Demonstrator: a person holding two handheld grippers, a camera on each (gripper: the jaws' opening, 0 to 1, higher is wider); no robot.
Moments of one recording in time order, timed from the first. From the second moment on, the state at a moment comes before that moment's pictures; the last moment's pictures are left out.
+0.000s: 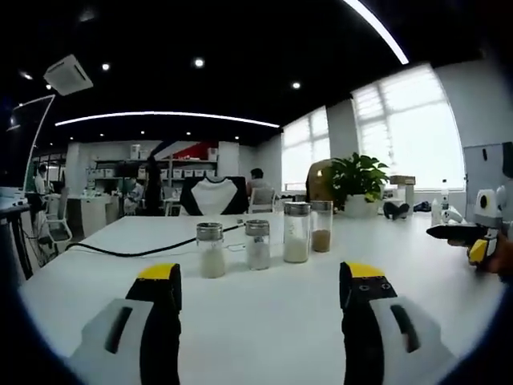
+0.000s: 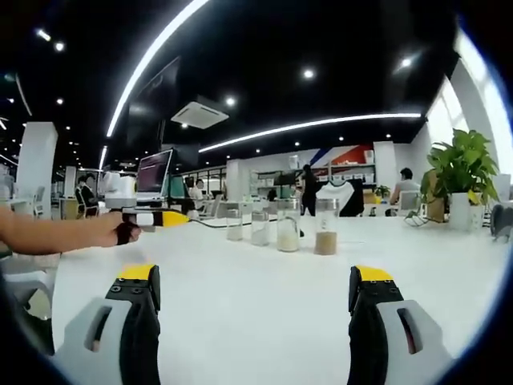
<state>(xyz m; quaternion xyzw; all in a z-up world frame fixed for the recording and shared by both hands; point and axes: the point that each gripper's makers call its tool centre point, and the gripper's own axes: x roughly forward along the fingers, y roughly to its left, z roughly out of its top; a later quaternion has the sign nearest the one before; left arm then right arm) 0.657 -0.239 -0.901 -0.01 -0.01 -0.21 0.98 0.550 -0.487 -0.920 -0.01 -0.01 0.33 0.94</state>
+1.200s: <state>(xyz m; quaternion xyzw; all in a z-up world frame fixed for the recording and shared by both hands) 0.764 -0.229 -0.924 0.03 0.00 -0.18 0.98 0.520 -0.477 -0.895 -0.01 0.01 0.35 0.94</state>
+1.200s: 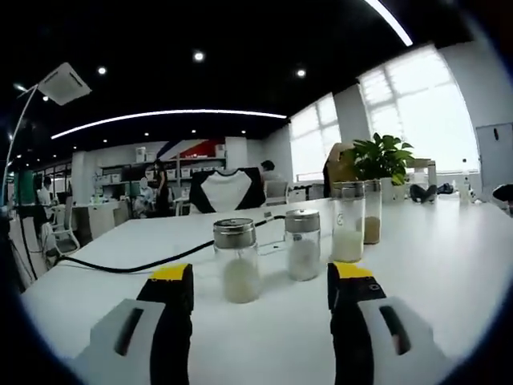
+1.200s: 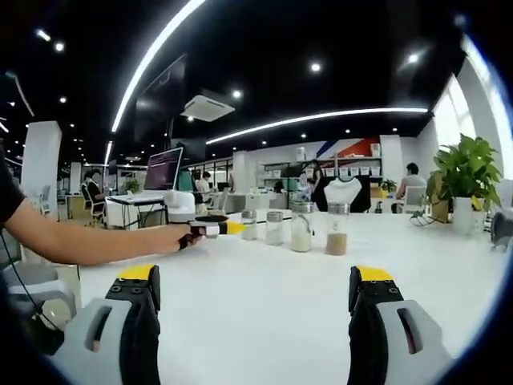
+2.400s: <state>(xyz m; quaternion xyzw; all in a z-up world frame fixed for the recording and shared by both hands) 0.834 -0.223 -0.942 0.05 0.04 -0.17 0.98 0.528 -0.464 -0.903 -0.04 0.01 0.34 0.94</state>
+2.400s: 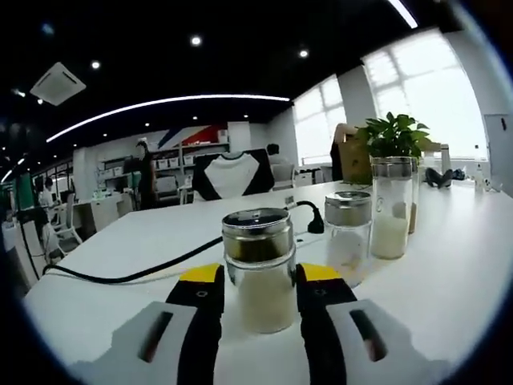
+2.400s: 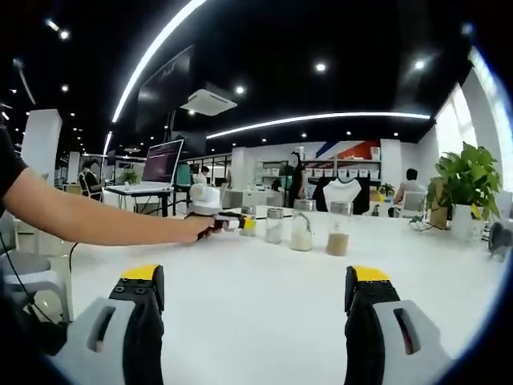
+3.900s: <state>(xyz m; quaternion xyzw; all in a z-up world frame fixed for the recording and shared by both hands) 0.802 -0.238 -0.920 0.00 0.03 -0.19 0.98 0.551 -0.473 -0.903 -0.02 0.01 0.31 0.95</state>
